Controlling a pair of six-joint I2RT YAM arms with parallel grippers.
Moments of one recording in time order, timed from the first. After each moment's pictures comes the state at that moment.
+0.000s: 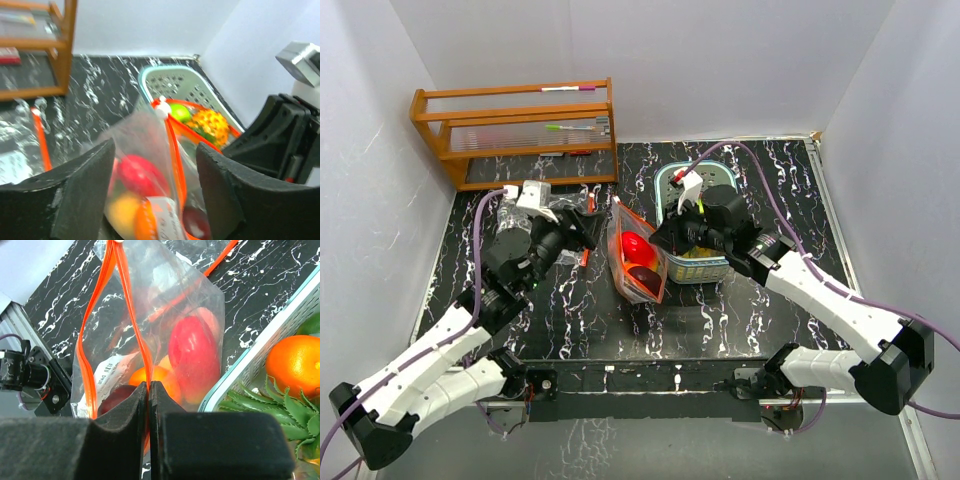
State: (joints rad) left arm -0.74 0.80 0.78 -0.02 -0.23 -0.44; right arm 0.70 1.18 1.06 -0.30 -0.24 0.28
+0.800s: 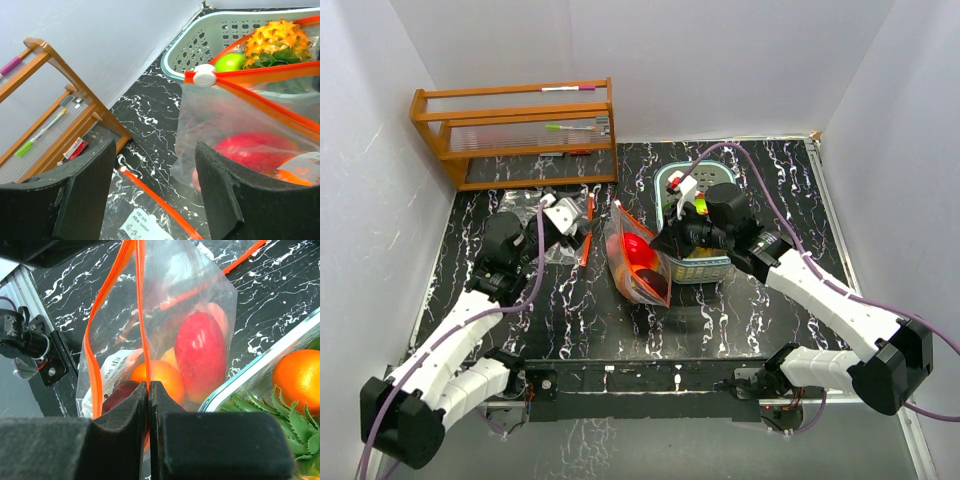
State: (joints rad) left arm -0.42 0.90 0.68 0.21 0.34 0.41; right arm 0.66 1.19 1.05 -0.30 -0.41 0.14
